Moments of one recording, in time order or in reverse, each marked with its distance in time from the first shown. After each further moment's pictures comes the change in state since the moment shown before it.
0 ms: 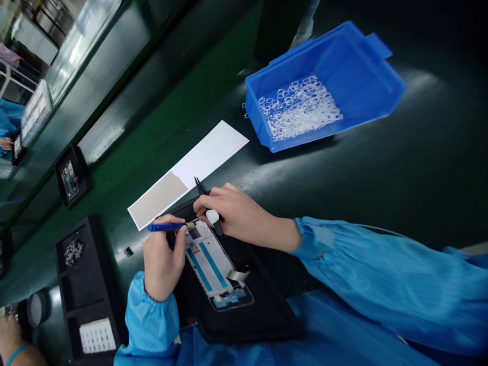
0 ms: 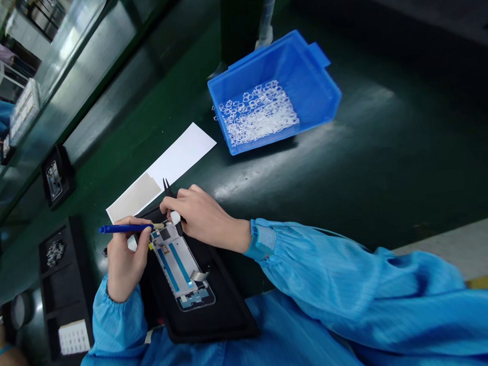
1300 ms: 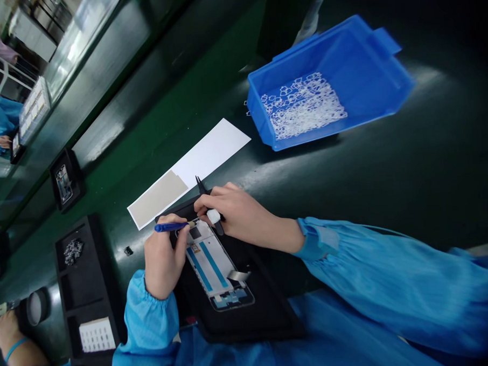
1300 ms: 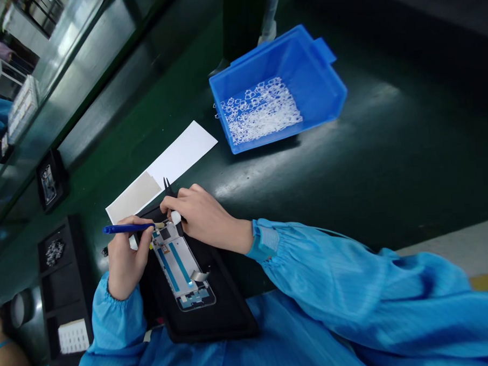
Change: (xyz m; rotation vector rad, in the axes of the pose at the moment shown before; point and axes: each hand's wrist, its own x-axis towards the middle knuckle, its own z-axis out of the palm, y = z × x) left_hand 0.005 0.002 0.000 0.062 -0.010 0.123; right_hand 0.000 0.000 0.001 0.011 -0.012 0.043
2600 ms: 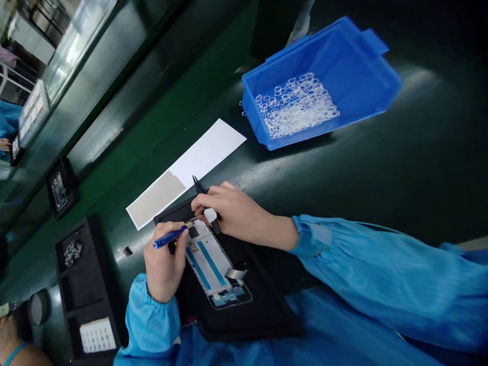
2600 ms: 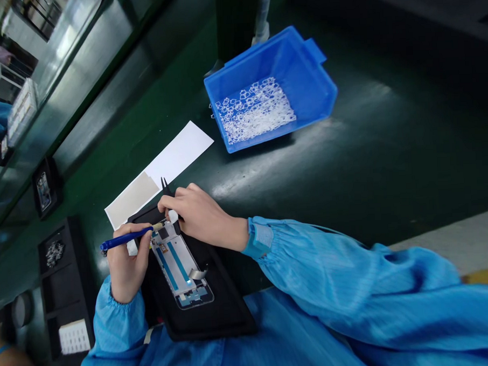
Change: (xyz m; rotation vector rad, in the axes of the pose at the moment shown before) left_hand -0.011 0.001 0.005 -0.058 0.096 0.032; right_hand 0.001 -0.001 -0.002 -0.019 -0.027 0.012
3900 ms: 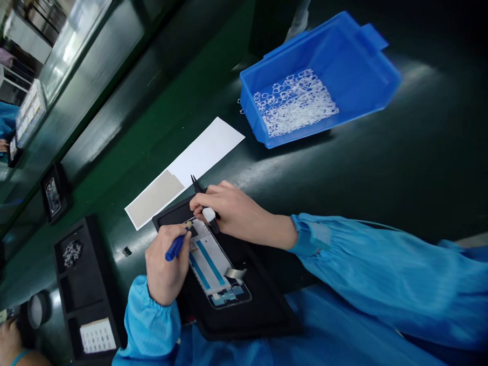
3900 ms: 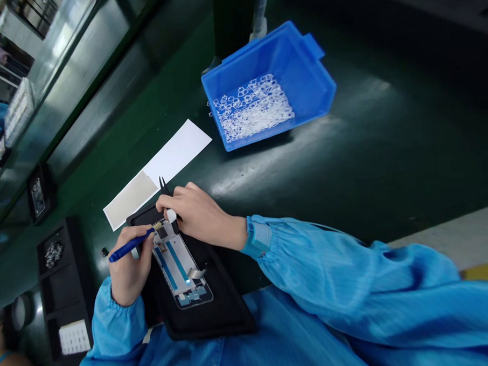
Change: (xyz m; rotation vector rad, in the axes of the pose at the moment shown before) left_hand -0.004 0.002 0.000 0.044 -0.074 0.038; right_hand -0.001 0.000 0.000 0.009 0.022 -0.014
